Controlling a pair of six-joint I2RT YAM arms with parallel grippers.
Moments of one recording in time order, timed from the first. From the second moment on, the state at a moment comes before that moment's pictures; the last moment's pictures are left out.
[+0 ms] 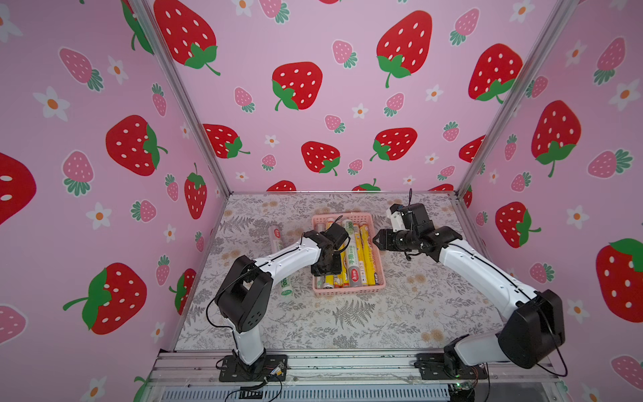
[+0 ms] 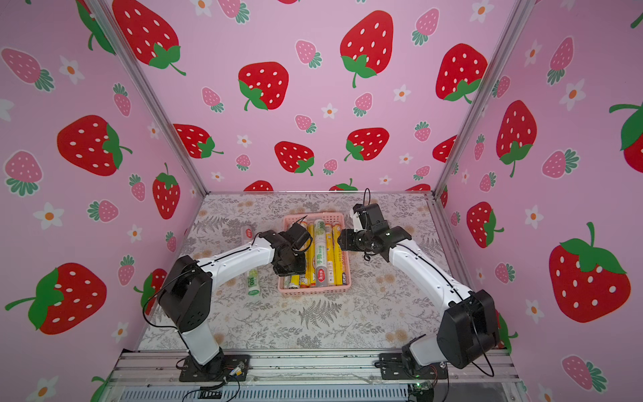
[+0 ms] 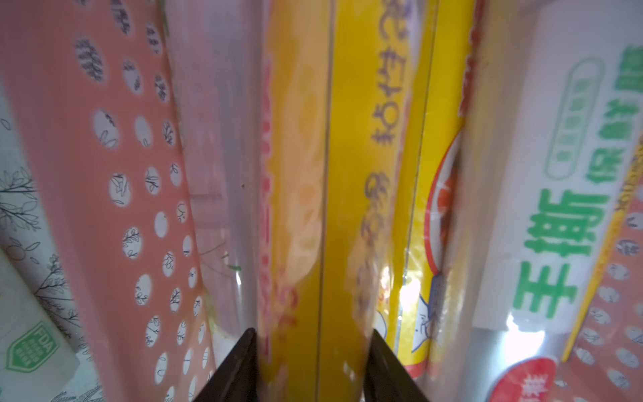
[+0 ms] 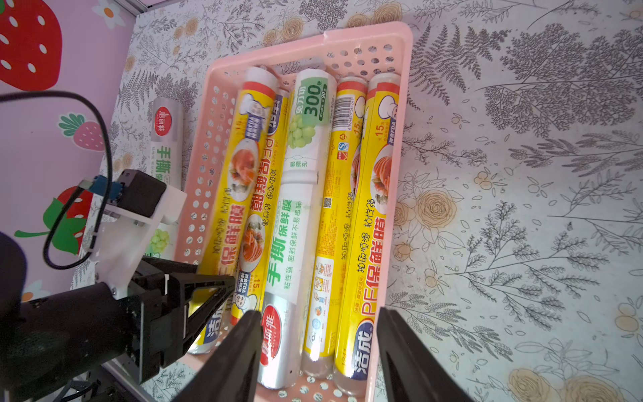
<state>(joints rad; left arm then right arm) -0.68 1.79 1.32 -0.87 -0.02 -0.73 0.44 1.43 1.20 -0.61 -0.19 0.42</state>
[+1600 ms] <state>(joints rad) -0.18 1.41 0.88 -0.75 -0.03 -0.66 0.49 1.42 1.11 -0.62 -0.17 0.37</state>
